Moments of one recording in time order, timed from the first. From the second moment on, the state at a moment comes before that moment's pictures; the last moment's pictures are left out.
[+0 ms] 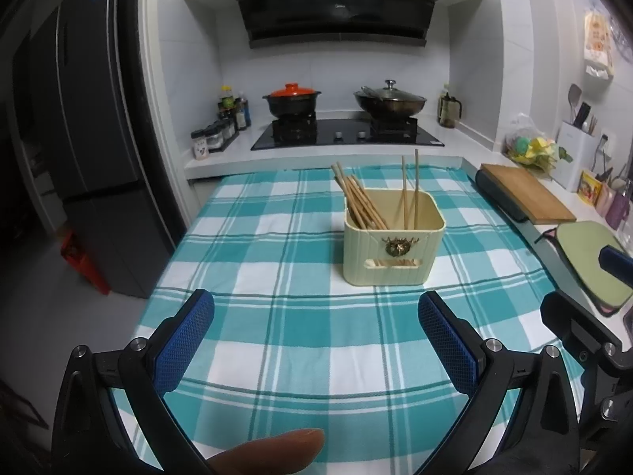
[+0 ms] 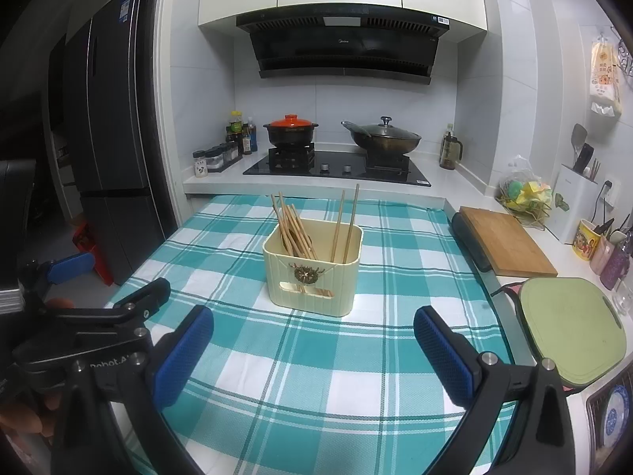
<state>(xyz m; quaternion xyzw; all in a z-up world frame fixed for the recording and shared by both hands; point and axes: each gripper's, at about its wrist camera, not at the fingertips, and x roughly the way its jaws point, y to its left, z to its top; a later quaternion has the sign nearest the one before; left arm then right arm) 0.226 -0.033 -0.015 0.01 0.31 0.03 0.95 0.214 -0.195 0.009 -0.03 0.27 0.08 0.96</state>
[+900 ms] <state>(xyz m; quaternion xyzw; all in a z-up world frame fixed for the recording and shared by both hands) 0.232 -0.037 -0.017 0.01 0.31 0.03 0.95 0.214 -0.201 0.003 -0.03 0.28 0.08 0.96</state>
